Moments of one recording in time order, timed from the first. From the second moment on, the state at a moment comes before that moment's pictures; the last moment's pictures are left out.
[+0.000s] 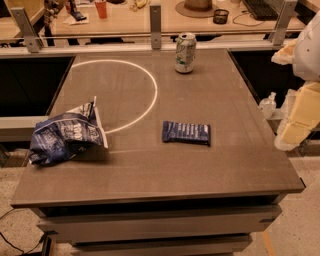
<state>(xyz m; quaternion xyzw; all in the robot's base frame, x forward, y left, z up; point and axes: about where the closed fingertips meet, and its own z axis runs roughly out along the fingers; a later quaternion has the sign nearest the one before) 0.438 -0.216 0.977 -0.60 0.78 -0.04 0.16</state>
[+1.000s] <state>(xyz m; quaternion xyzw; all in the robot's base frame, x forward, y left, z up) 0.490 -0.255 0.967 -0.51 0.82 -0.03 0.26</state>
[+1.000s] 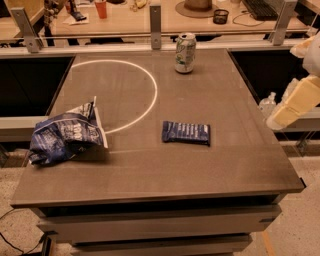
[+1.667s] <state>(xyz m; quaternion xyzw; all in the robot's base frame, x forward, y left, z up) 0.555 -0.285 0.957 -0.45 0.78 0.05 0.43</state>
